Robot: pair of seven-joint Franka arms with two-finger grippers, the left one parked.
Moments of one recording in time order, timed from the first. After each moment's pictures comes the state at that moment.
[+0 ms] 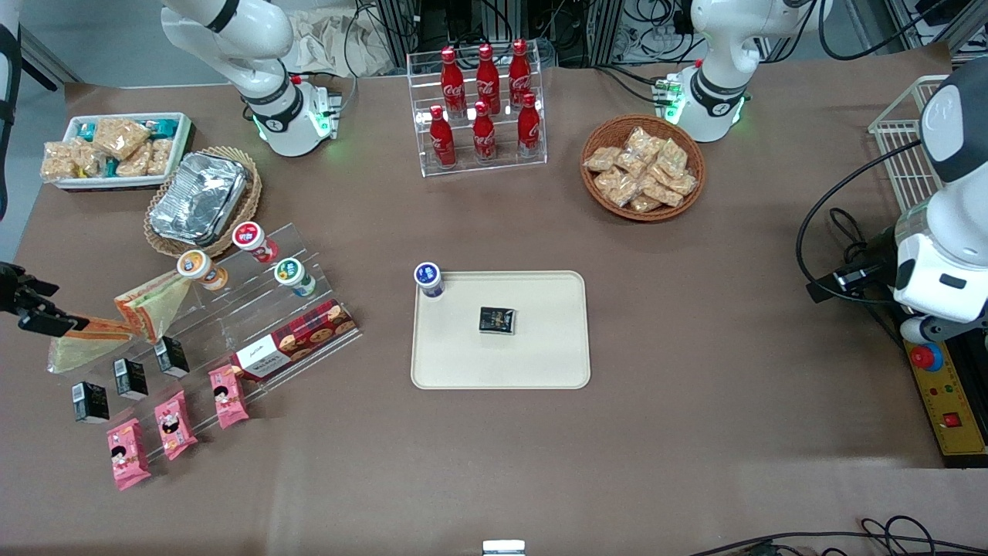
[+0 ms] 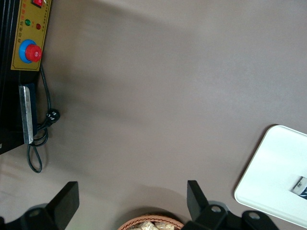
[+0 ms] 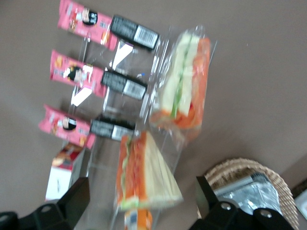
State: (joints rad) arm -0.18 0.25 -0.17 -1.64 0.07 1.81 0.41
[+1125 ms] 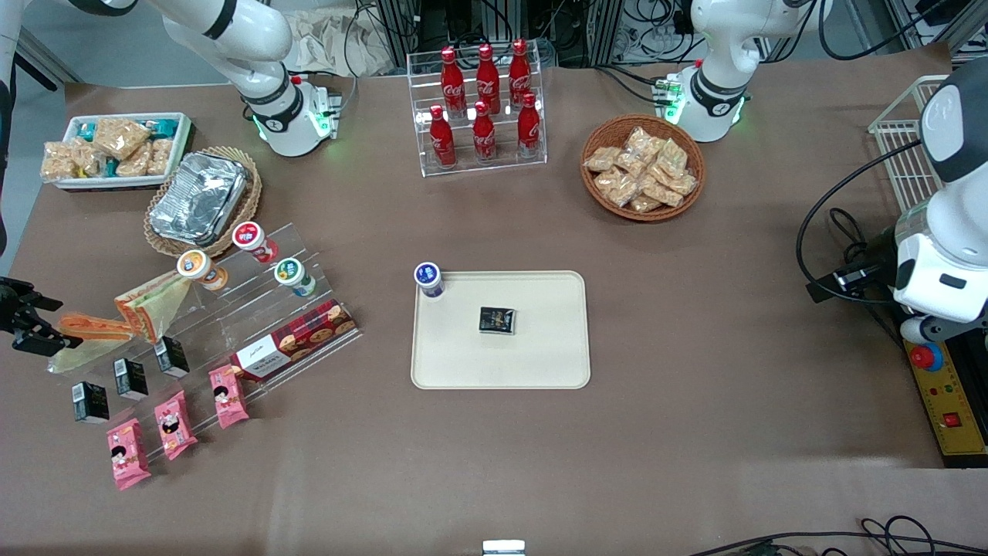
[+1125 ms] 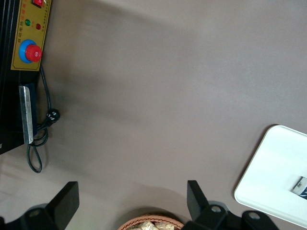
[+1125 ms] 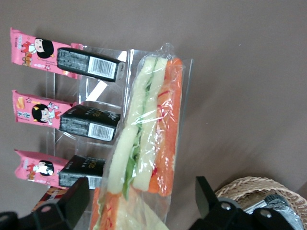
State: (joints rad) arm -0.28 0.35 -0.17 -1.65 0.14 1.91 0.43
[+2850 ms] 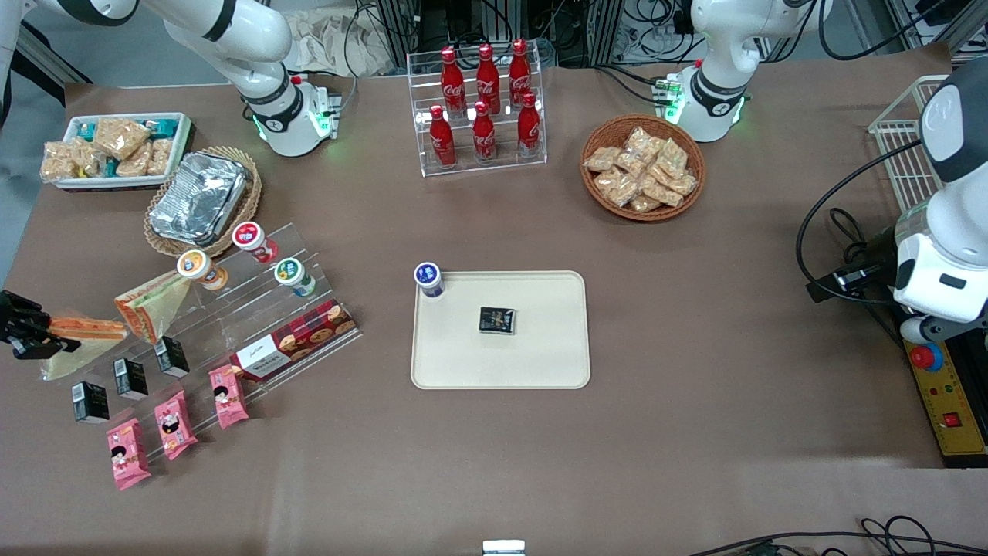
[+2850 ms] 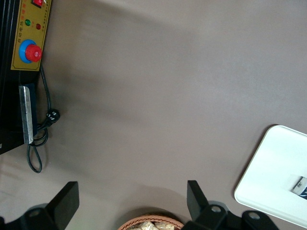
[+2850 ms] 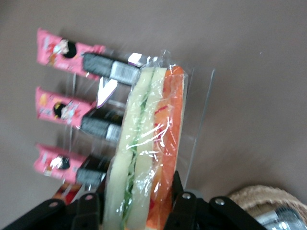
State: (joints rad) arm -0.29 0.38 -0.16 -1.56 0.19 1.84 0.33
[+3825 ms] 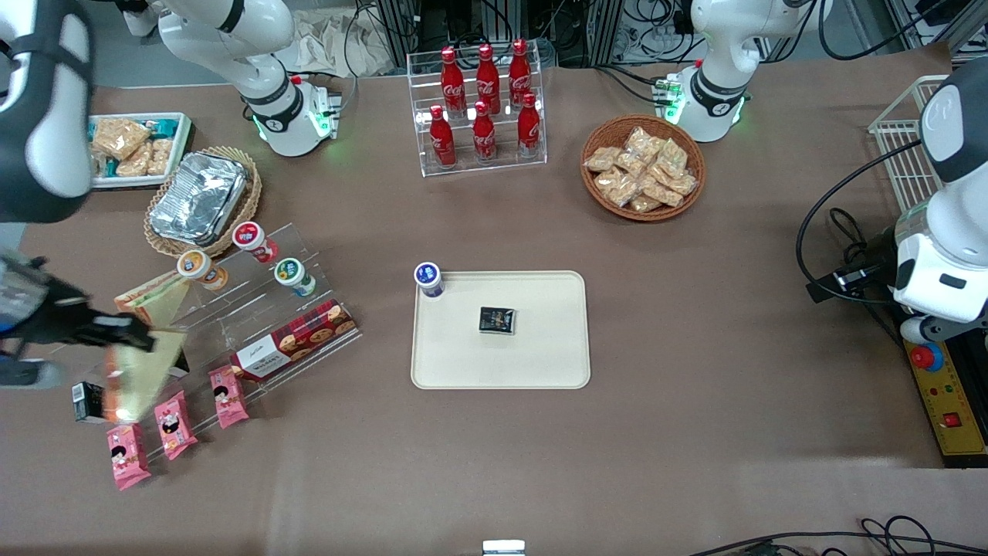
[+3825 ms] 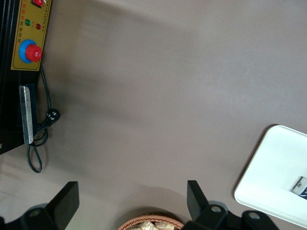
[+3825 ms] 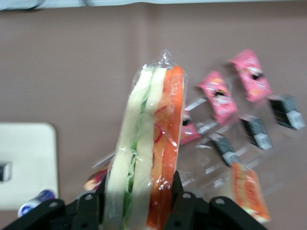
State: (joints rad) arm 0.15 0.30 -0.12 -1.35 0.08 1.71 0.02
